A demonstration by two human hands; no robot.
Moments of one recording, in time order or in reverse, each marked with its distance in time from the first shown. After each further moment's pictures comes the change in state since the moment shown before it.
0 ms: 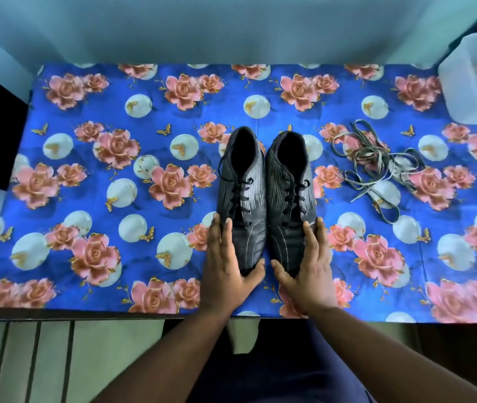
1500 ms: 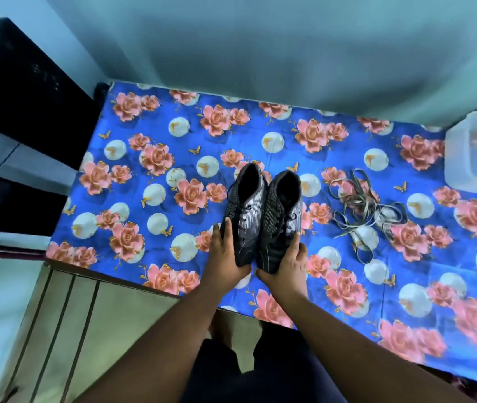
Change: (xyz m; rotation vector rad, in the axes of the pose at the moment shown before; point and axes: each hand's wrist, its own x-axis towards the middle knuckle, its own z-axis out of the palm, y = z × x) left_hand 0.042 0.059 -0.037 -0.003 -0.329 -0.436; right_hand 0.048 -0.040 -0.046 0.042 -0.347 0.245
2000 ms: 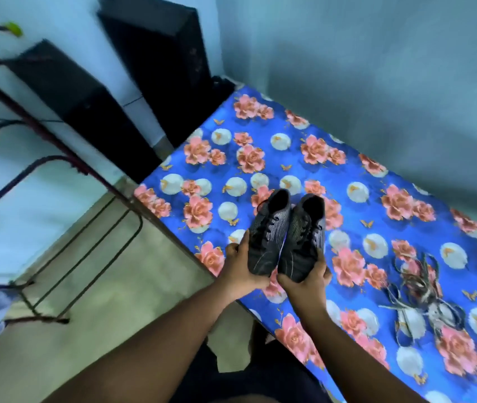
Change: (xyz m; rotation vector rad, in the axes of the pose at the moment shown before) left_hand -0.059 -0.037 -0.045 -0.490 0.224 -0.263; right_hand -0.021 -0.082 -0.003 0.156 -0.200 -0.160
